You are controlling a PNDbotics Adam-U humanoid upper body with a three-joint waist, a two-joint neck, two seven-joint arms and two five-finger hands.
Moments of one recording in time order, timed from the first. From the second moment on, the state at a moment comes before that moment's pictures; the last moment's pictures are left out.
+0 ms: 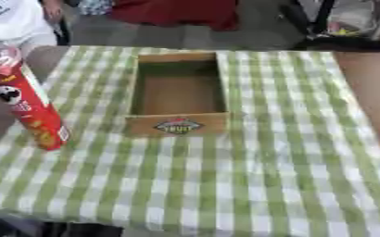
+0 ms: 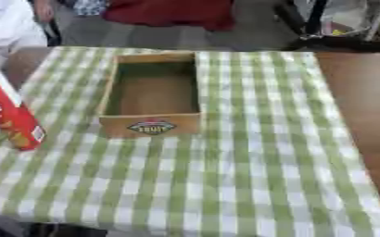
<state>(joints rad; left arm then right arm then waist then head) 0.09 0.68 0.39 -1.28 0.48 -0.31 0.46 -0.20 -0.66 -0.21 -1.76 -0.20 -0.02 -0.30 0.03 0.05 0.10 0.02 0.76</state>
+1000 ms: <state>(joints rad) 0.08 0.68 0.38 -1.29 0.34 -0.31 0.15 -0.19 -0.66 -0.21 -1.76 -0.20 -0.02 -0.30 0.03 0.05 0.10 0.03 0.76</state>
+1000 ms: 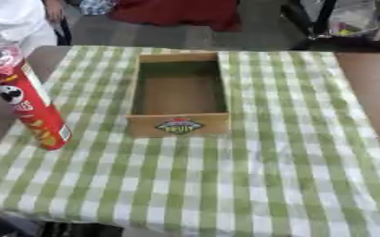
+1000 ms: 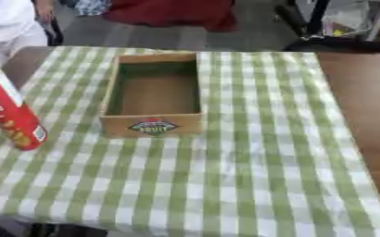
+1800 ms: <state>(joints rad) 0.03 0.69 0.29 -1.33 0.28 -0.24 -0.06 -0.20 -0.66 -0.21 -1.76 -0.20 -0.02 -0.30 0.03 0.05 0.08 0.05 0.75</state>
